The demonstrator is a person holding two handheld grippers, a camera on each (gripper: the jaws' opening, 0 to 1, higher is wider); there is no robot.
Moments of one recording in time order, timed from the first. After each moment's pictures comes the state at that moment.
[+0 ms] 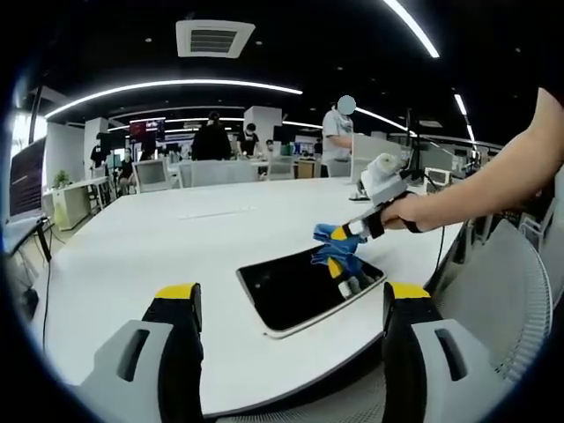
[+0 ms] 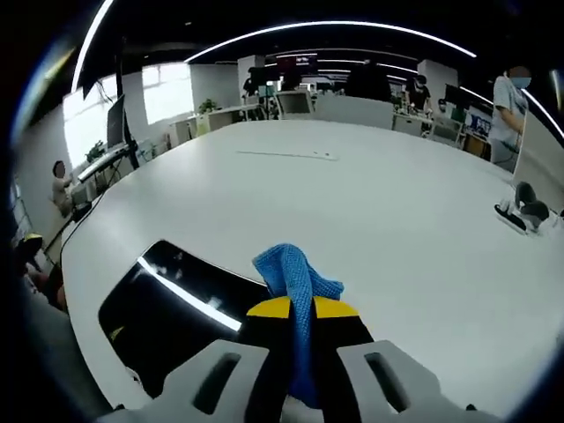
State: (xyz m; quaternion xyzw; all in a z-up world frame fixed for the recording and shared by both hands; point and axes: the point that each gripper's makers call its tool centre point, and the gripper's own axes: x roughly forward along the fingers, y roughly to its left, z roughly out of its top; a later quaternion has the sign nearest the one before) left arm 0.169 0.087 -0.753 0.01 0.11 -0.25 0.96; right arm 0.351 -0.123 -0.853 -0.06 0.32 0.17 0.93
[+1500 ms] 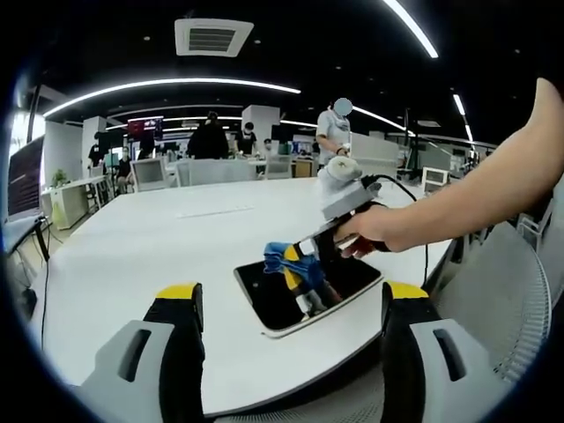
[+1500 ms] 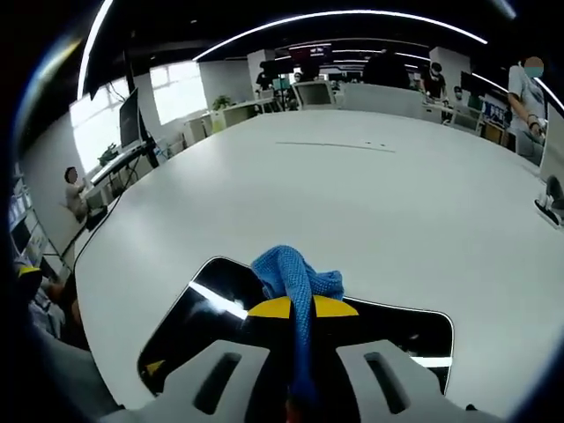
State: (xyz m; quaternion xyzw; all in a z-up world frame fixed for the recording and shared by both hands) left arm 0.170 0.086 -0.754 0.01 0.11 -0.26 0.96; right arm 0.352 -0.011 -0.865 -0.03 0.34 0.21 0.92
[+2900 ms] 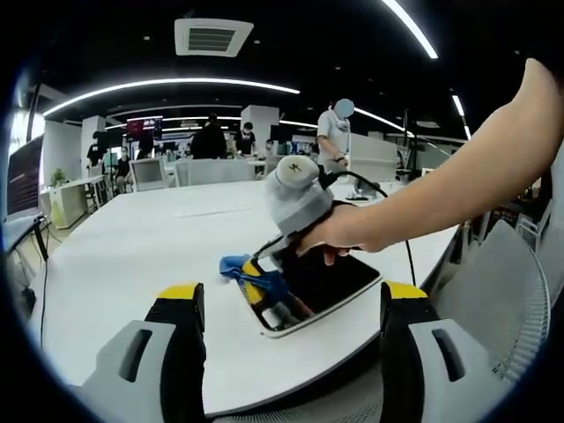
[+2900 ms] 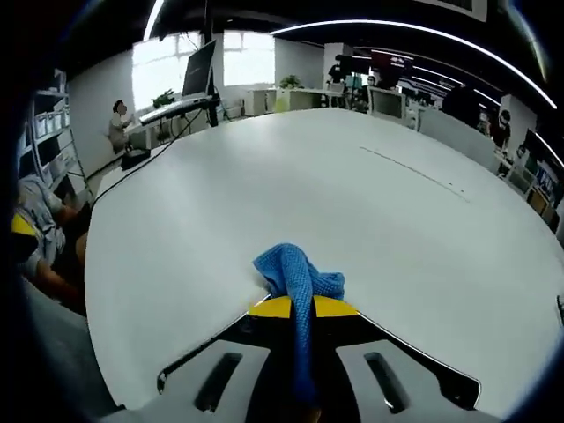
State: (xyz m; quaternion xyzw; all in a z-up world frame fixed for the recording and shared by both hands) left arm 0.168 0.084 -0.753 0.01 0.12 -0.26 0.96; right arm 0.339 0.071 -0.866 -0.18 0.30 0.35 0.87
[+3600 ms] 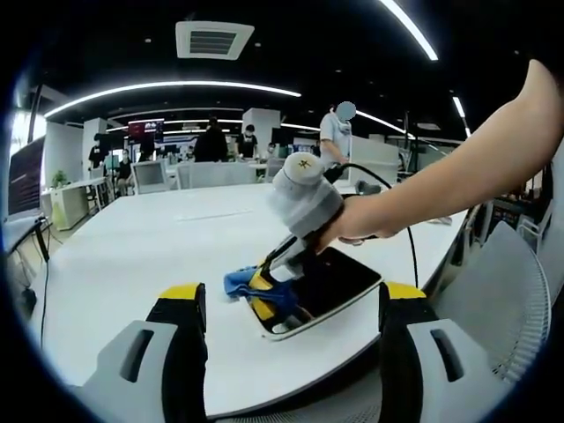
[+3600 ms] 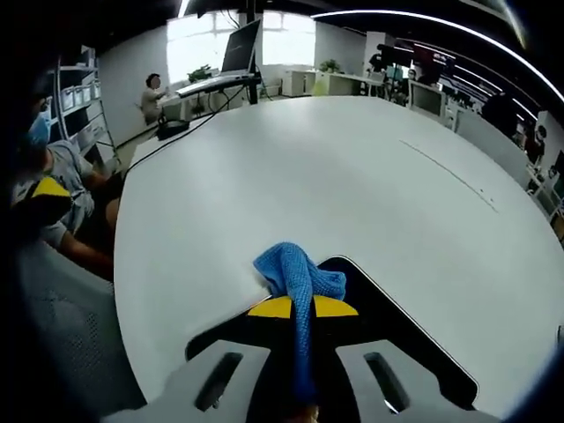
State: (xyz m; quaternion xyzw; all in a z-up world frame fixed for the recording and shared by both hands) left arm 0.169 0.086 -0.750 0.01 0.11 -0.26 0.96; right arm 0.299 0.073 -0.864 -0.20 0.34 0.41 0.82
